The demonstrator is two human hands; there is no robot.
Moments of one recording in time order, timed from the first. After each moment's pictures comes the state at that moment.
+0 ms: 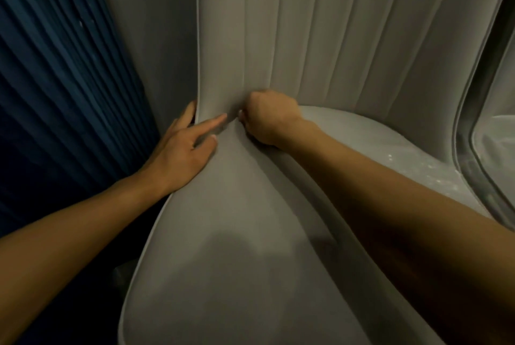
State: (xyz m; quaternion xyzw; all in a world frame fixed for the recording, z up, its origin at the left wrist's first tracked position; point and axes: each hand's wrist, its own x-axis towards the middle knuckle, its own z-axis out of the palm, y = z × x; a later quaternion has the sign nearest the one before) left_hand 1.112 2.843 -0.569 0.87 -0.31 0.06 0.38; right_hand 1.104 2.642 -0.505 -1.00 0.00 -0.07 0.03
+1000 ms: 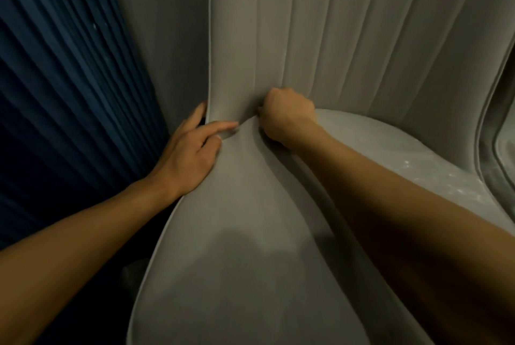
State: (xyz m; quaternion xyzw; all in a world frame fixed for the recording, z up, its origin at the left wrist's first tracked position) left_hand 1.108 2.837 -0.561 0.88 -0.27 0.07 0.39; right_hand 1.114 2.643 -0.505 -0.99 0.09 -0.08 0.05
